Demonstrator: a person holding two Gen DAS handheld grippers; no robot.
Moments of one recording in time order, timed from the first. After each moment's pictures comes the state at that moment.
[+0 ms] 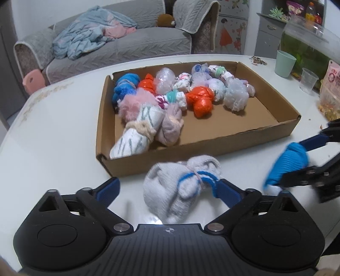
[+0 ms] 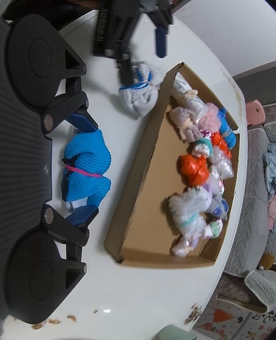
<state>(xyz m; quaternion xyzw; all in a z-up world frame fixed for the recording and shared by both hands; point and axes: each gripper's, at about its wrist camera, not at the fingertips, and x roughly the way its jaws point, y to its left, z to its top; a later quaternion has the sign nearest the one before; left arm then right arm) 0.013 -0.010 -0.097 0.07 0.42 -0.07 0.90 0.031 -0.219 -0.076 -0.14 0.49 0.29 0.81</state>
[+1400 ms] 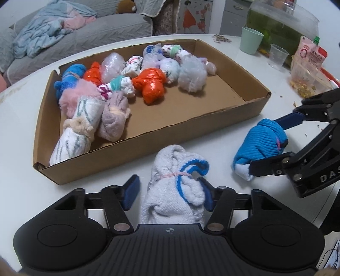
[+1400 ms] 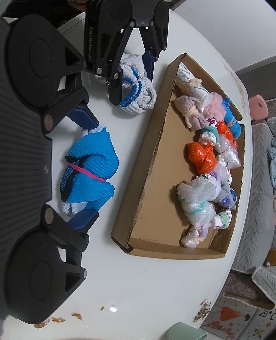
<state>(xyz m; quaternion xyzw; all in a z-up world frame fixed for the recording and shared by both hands) 0.027 -0.044 -0.117 0.08 0.47 -0.17 0.87 0.042 -0.225 -0.085 -0.14 0.50 0.30 0.80</state>
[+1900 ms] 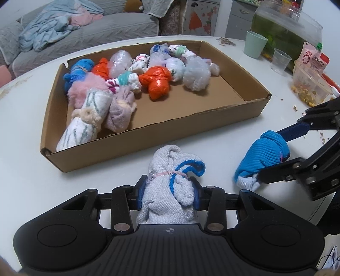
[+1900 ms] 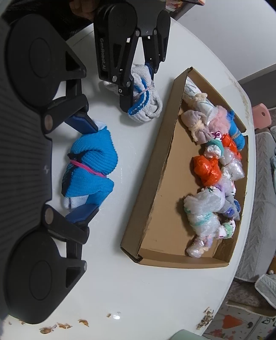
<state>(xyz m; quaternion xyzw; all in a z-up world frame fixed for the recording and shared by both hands) 0.017 -0.036 -0.115 0.06 0.47 -0.15 0.87 0.029 -0.229 -0.073 -0.13 0.51 0.32 0.79</state>
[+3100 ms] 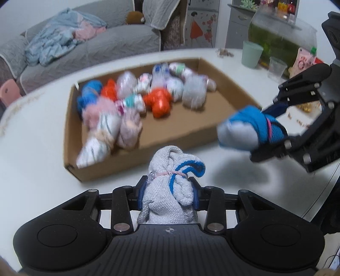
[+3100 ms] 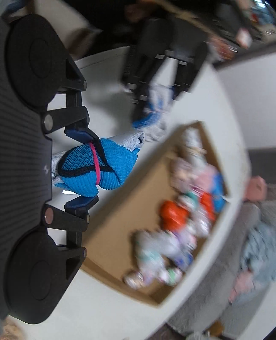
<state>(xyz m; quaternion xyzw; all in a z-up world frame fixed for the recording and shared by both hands) 0.001 -0.041 -0.068 0.08 0.44 -0.14 0.88 0.042 -0.217 -0.034 -0.22 0.40 0.46 0.76</state>
